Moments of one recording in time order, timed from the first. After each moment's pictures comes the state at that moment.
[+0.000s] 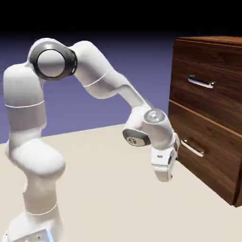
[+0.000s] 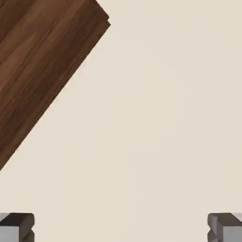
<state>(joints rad) 0.55 0.09 -0.63 -2.51 0.97 2.90 0.80</state>
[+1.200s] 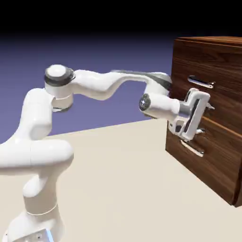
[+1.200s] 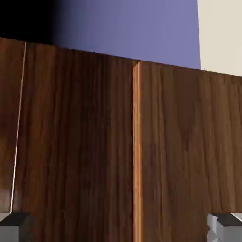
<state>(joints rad) 1.43 1.16 -1.65 -2.02 2.53 2.68 0.88</state>
